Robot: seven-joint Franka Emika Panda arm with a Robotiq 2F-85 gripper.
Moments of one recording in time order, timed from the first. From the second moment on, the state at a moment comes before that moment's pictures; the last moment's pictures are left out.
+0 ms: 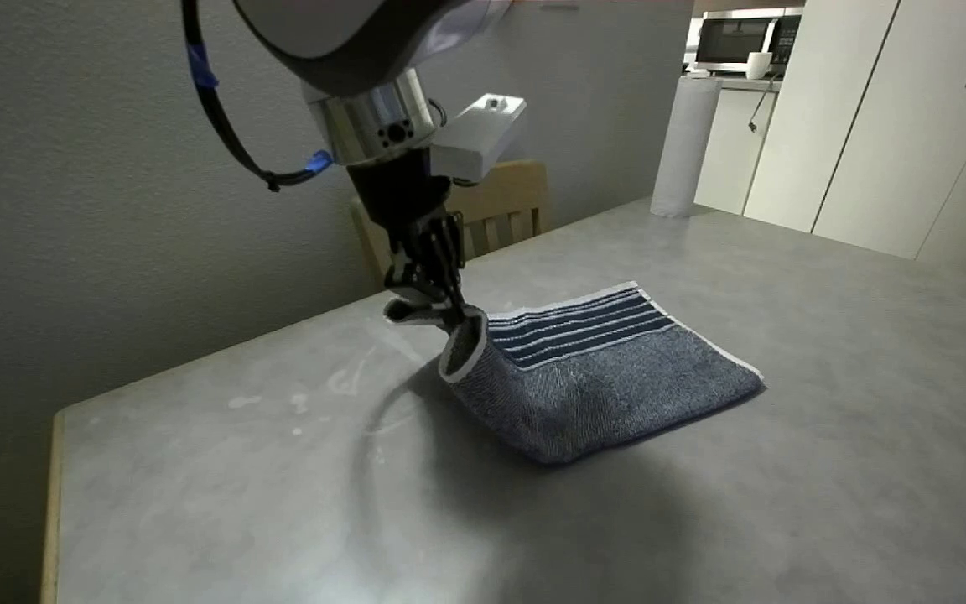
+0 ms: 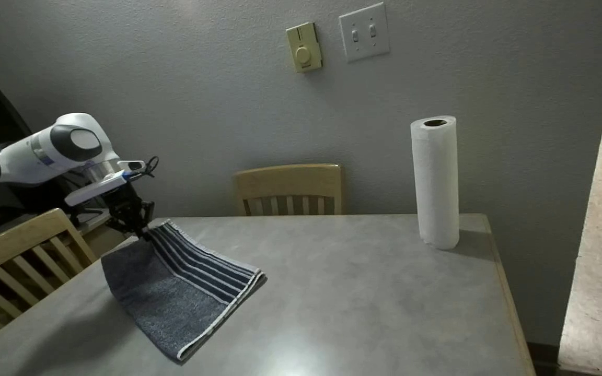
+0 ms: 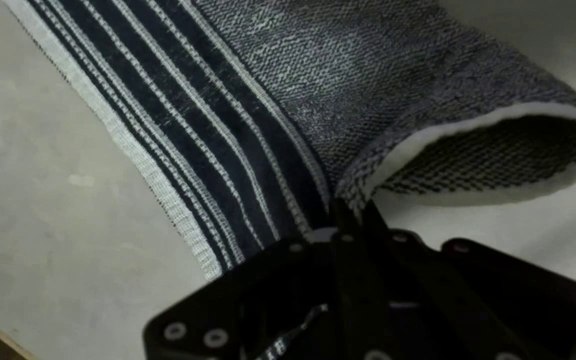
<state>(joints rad) 0.42 1.15 0.00 -0.66 -0.16 1.61 -0.18</state>
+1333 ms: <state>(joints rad) 0.41 1.10 -0.01 -0.73 -0.16 1.61 -0.30</state>
